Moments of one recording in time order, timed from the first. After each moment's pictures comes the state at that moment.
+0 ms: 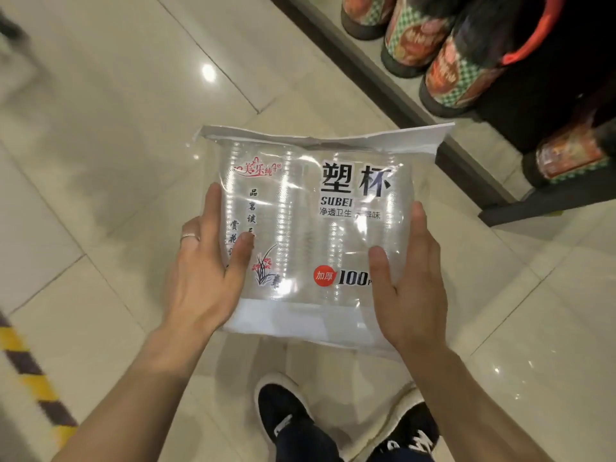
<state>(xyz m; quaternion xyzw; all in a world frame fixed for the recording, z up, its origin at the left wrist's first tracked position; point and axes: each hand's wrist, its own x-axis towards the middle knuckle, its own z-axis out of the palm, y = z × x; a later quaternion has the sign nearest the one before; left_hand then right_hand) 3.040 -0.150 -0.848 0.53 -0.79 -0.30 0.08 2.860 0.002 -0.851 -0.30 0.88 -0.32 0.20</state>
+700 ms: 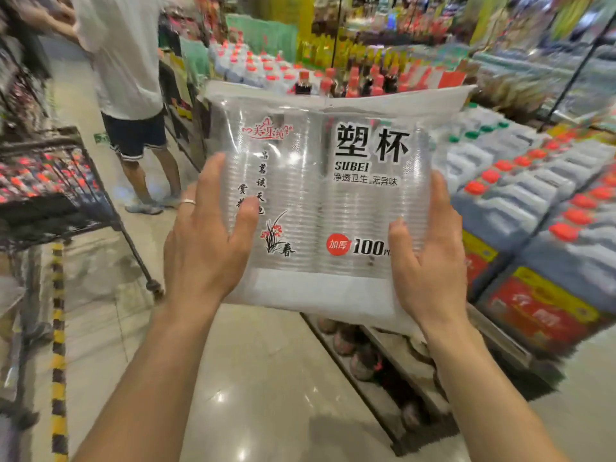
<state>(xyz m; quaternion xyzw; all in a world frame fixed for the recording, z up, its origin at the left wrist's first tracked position) 2.979 -0.227 -0.099 0.47 -0.74 -0.16 0.45 2.769 -0.102 -0.103 -0.45 0.74 -0.50 -0.07</state>
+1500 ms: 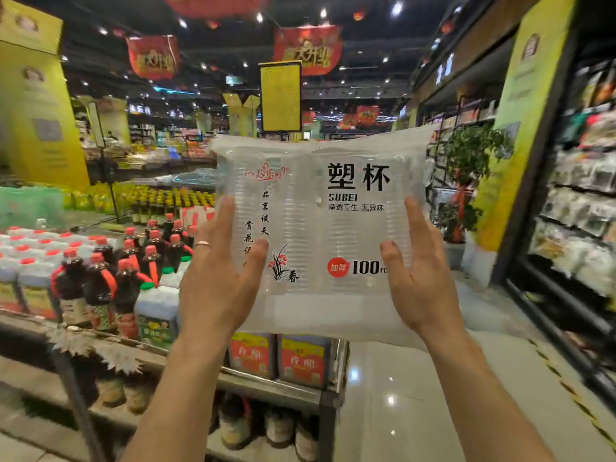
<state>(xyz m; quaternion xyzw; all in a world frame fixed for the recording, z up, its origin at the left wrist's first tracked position) 2.795 -0.031 0.141 0.13 -0.83 -0.27 0.47 2.694 0.190 0.139 -0.26 0.80 -0.45 -0.31</state>
